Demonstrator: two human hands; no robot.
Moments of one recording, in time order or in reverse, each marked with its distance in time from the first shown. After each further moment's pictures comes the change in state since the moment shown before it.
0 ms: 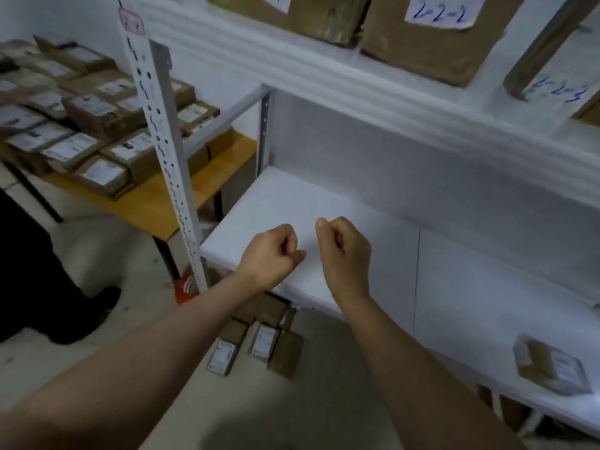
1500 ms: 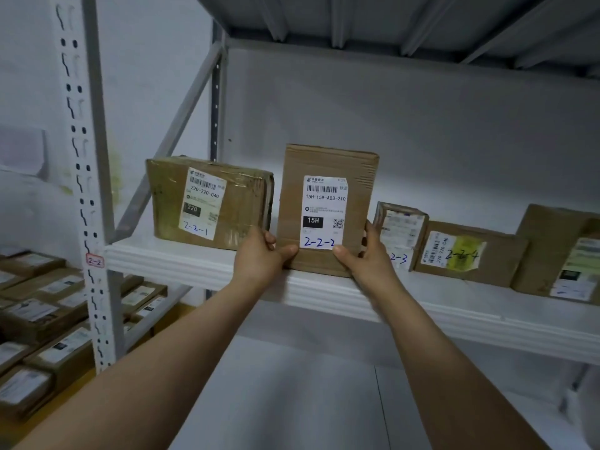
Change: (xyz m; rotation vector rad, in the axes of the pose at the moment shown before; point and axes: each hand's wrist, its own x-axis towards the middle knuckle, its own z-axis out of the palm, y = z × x) left_hand 0.128 0.238 -0.066 -0.193 0.364 0.234; right_hand 0.157 -0.132 -0.178 0.077 0.105 -0.124
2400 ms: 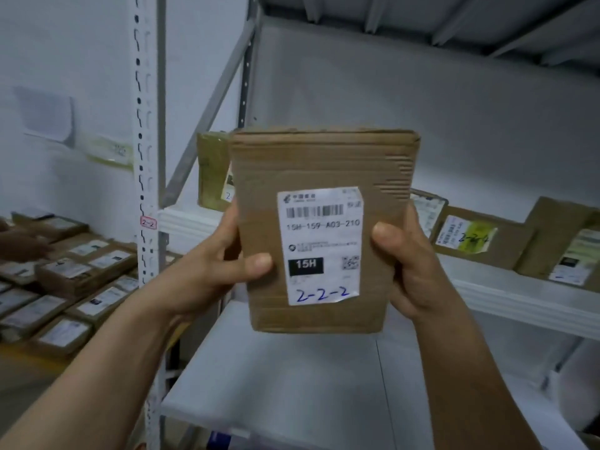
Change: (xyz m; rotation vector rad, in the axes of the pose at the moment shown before) left_hand -0.118 0.014 -0.185 -0.581 -0.702 0.229; right_hand -0.133 -0.109 0.021 0.678 -0.372 -0.202
